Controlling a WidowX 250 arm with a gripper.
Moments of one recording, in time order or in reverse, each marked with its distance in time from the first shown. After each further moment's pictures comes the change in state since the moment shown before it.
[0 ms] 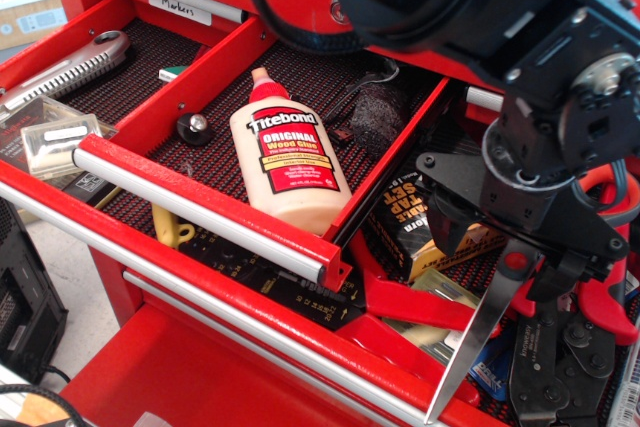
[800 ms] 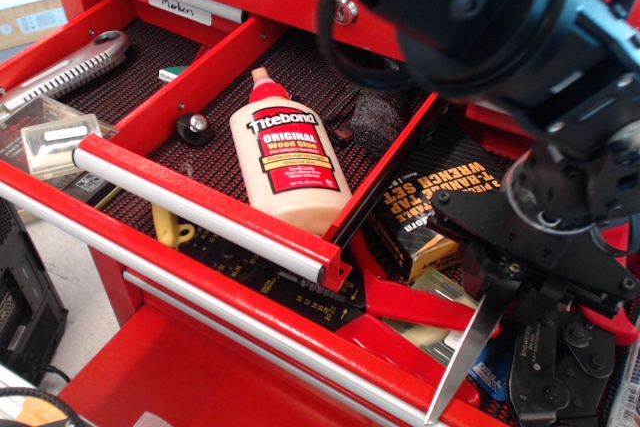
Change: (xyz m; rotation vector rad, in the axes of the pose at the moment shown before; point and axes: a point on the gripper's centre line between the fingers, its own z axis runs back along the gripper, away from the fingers) arm -0.011 -0.010 -0.013 0.079 0.079 0.020
